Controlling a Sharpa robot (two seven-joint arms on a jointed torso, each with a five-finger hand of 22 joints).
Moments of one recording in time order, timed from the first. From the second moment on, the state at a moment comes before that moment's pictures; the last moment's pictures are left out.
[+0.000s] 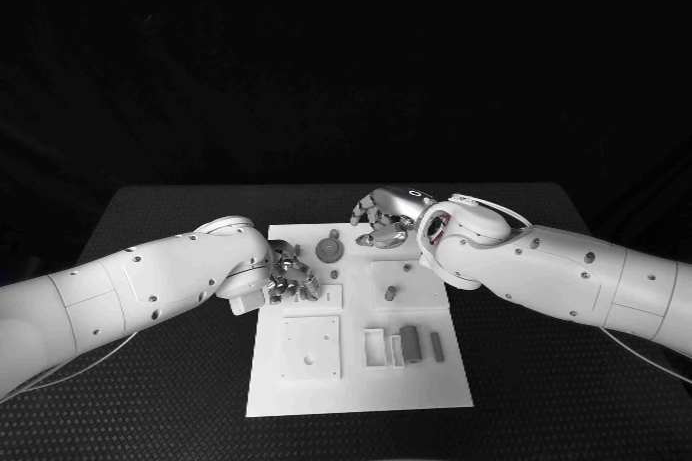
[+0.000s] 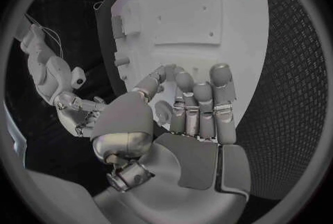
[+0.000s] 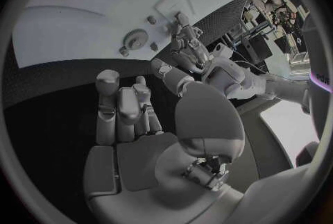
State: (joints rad) left arm 1.28 -0.53 -0.16 1.23 -0.88 0.13 -0.59; left_hand 0.90 -0.02 0.51 -0.28 0.26 1.14 0.02 0.22 1.14 1.20 -0.08 1.03 0.65 1.07 -0.15 1.44 0.51 0.02 1.28 -0.26 0.64 1.31; right arm 1.17 -0.66 0.04 1.41 -1.51 -0.26 -0.17; right_hand 1.08 -0.14 0.62 -0.22 0.15 0.84 0.16 0.24 0.53 1.01 0.05 1.23 1.10 1.29 -0.07 1.42 0.95 0.18 1.26 -0.06 0.89 1.31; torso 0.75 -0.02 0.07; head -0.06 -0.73
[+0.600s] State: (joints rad) left arm 1.28 -0.53 -0.16 1.23 -0.90 0.13 -0.59; left_hand 0.90 -0.02 0.51 -0.27 0.26 1.14 0.02 0.23 1.14 1.20 -0.08 1.03 0.65 1.06 -0.16 1.44 0.51 0.02 1.28 -0.26 0.64 1.31; right arm 1.17 -0.66 0.04 1.41 -1.51 -0.26 -0.17; right_hand 1.08 -0.14 0.62 -0.22 0.15 0.84 0.15 0.24 0.53 1.01 0.05 1.23 1.10 1.29 -0.07 1.42 0.95 0.18 1.25 -0.06 0.89 1.31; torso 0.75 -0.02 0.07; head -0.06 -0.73
